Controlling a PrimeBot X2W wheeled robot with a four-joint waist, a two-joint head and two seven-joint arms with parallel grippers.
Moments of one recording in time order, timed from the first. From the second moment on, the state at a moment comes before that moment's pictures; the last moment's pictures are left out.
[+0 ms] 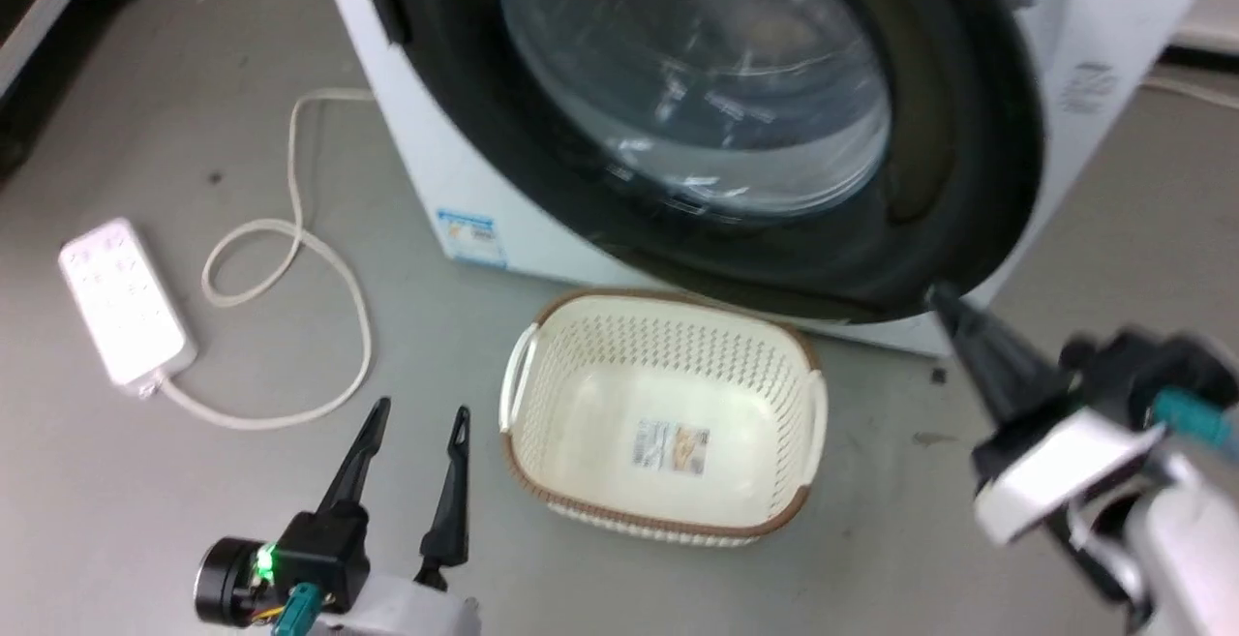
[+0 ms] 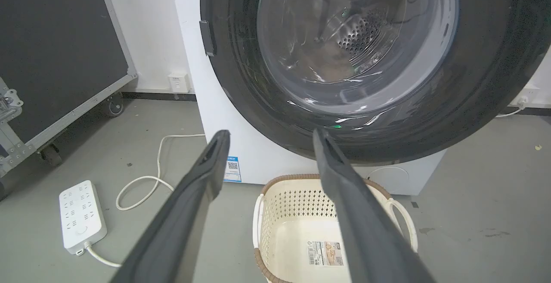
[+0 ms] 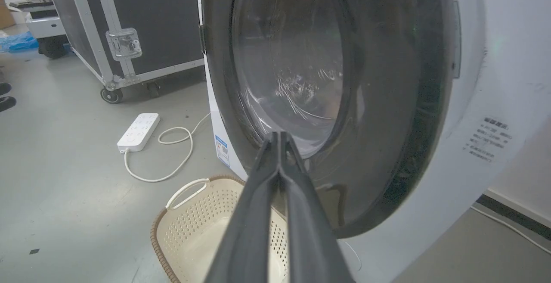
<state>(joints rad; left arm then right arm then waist) 0.00 0.13 -0.15 0.04 -0.12 0.00 -0.26 -0.26 -0.35 0.27 0.08 0.27 0.13 -0.12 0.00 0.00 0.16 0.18</state>
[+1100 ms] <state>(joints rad) -0.12 0.05 -0.15 0.05 -0.12 -0.03 -0.26 -0.91 -0.53 0.28 0.65 0.49 0.14 -0.06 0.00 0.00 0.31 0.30</state>
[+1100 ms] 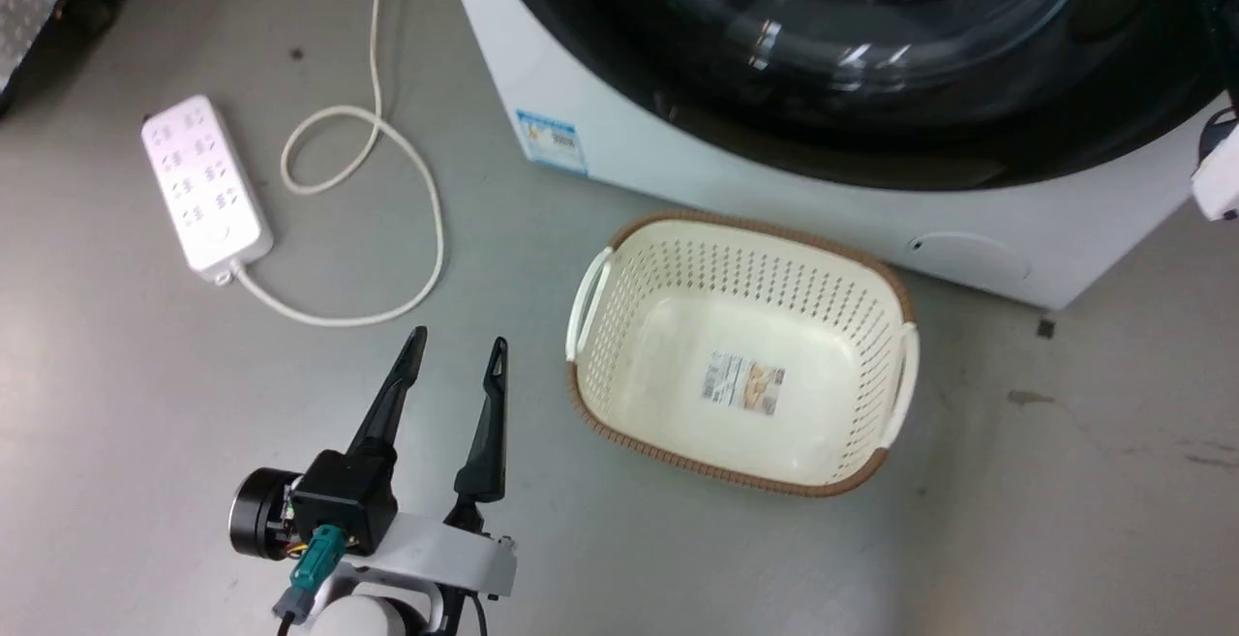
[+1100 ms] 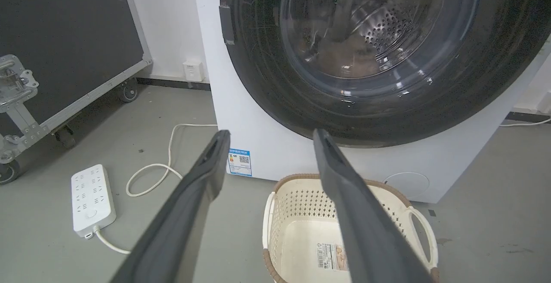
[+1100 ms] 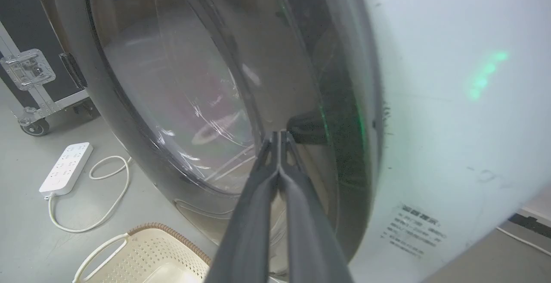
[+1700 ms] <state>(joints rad) 0.00 0.06 -0.08 0.12 -0.11 -0.07 -0.26 -0.44 -0.38 0.19 0.43 0.38 0.13 -0.25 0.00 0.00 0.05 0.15</state>
